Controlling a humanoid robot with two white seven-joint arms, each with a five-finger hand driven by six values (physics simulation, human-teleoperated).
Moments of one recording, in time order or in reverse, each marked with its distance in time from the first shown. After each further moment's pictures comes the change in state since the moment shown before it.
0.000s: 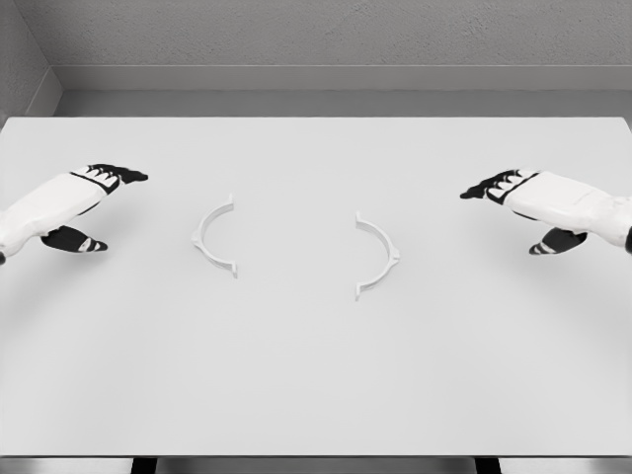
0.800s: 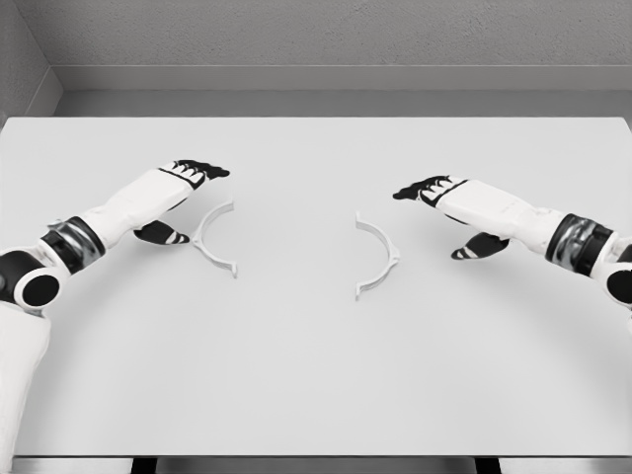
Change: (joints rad) left arm -0.067 -0.285 -0.021 -0.001 -0.203 0.024 0.000; right arm -0.026 0.246 0.028 0.064 0.013 -0.018 -0.060
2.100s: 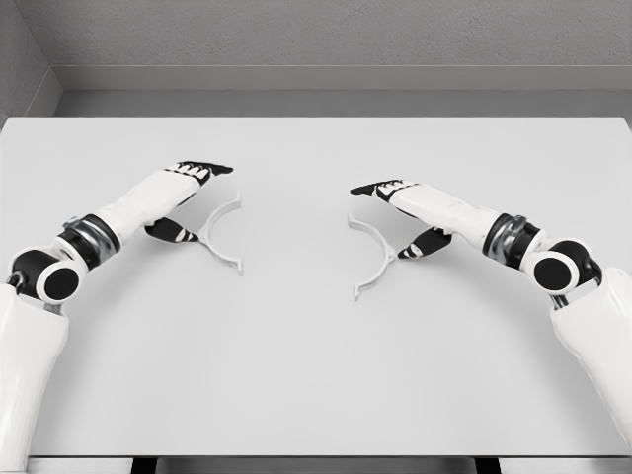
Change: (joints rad) left arm -0.018 -0.030 -0.031 0.022 -0.006 0.119 0.001; right arm -0.066 0.218 0.036 0.234 0.007 0.001 -0.002
